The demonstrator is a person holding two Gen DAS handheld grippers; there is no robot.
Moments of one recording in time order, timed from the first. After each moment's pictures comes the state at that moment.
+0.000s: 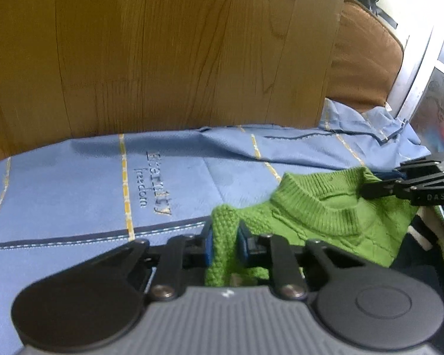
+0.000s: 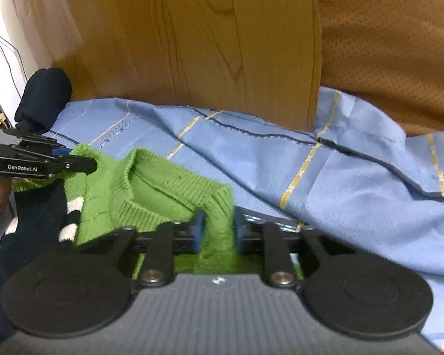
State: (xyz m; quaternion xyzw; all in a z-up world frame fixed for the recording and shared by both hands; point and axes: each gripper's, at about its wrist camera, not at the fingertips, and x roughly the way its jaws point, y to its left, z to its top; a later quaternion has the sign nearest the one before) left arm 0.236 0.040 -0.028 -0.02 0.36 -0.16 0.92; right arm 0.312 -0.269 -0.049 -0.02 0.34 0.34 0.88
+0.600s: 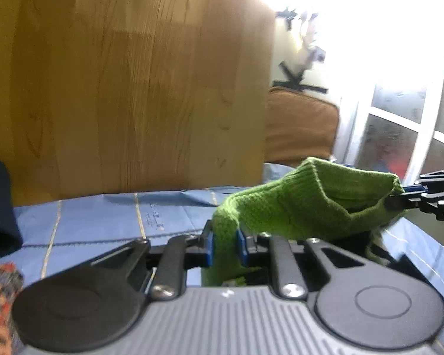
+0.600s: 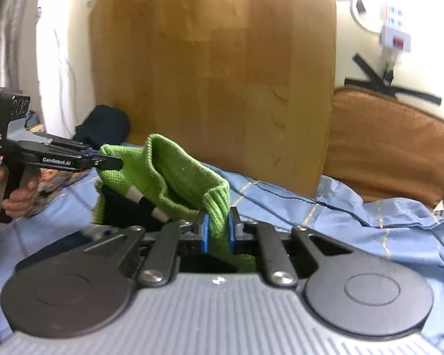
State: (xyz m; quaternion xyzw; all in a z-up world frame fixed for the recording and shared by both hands) left arm 0.053 0.062 0.042 -0.02 0.20 -0.18 0.96; right arm 0.098 -0.287 0.036 -0.07 0.17 0.33 0.92
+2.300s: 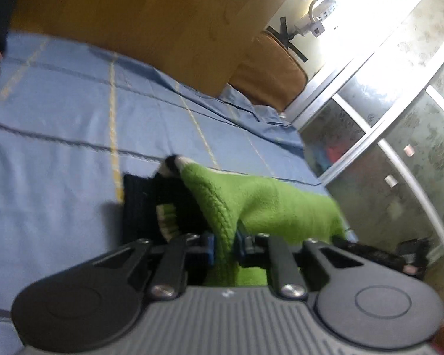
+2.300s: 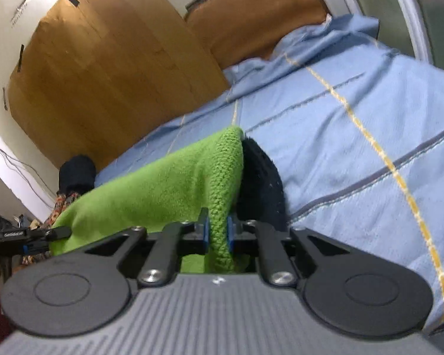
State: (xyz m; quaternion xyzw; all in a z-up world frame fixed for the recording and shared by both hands) left arm -0.021 0.096 -0.019 -0.21 0.35 -0.28 0.87; right arm 0.010 -0.383 -0.067 0.26 0.27 0.19 0.91
